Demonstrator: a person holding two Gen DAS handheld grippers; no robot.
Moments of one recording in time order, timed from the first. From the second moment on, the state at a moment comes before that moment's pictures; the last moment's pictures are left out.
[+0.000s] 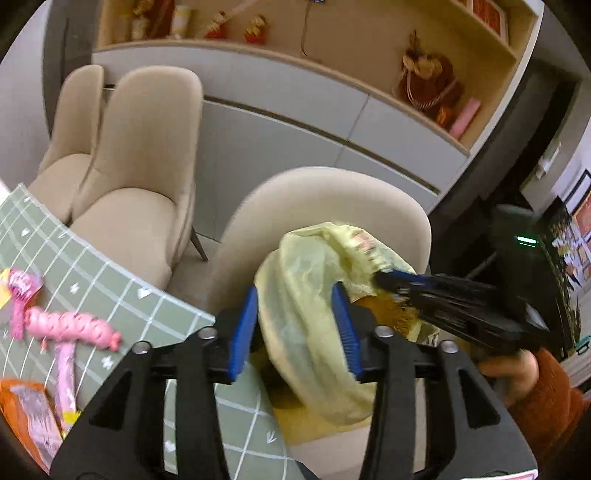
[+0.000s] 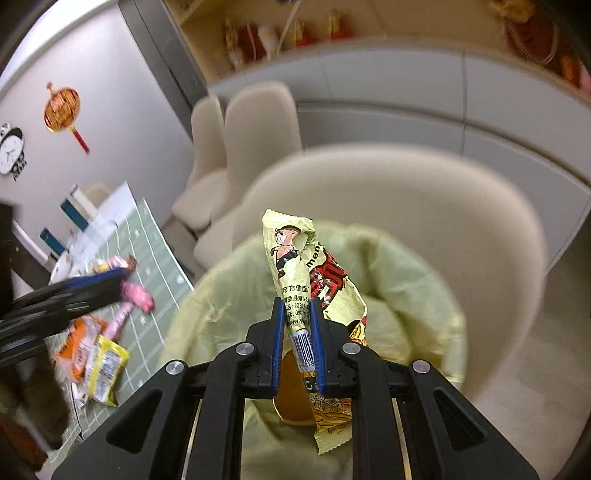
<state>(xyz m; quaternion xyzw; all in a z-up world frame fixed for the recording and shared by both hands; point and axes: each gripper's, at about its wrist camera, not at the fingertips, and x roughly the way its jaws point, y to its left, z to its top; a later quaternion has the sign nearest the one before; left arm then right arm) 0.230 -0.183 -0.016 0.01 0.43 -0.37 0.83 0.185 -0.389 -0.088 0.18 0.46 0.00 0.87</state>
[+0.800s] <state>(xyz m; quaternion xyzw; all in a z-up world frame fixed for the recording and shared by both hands) 0.158 -0.038 -0.073 -0.04 0.47 -0.24 0.85 0.156 -0.348 -0.067 0.11 0.44 -0.01 0.89</state>
